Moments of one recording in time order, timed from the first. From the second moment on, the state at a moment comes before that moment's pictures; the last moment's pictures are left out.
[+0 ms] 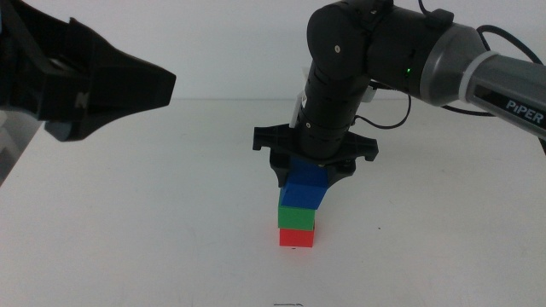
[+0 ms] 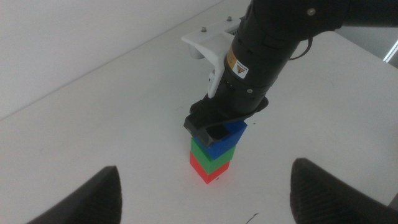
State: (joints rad) left arm -0.40 0.95 -1.28 -0.36 0.97 0.35; right arm 0.67 1.97 -1.83 0.04 1.24 0.69
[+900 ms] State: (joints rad) left arm -0.40 0.95 -1.28 -0.36 0.97 0.35; right arm 0.63 1.76 -1.83 0.03 1.24 0.60
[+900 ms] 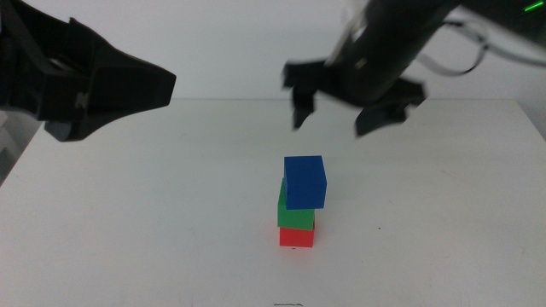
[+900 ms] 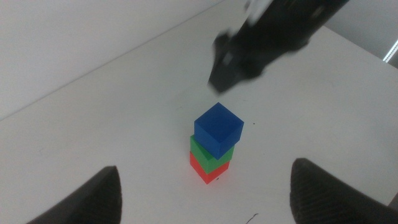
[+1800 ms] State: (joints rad) left arm -0.40 0.95 -1.28 -0.36 0.97 0.35; right arm 0.09 1.16 -1.61 0.10 1.07 0.00
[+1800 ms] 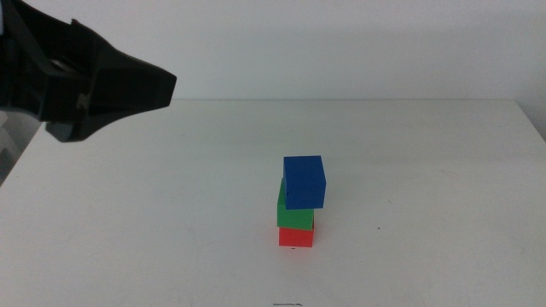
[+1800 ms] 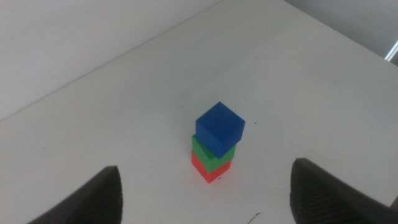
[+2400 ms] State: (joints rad) left arm -0.40 0.95 -1.27 -0.34 0.96 0.35; right arm 0.03 1.03 -1.42 0.14 0.90 -0.05
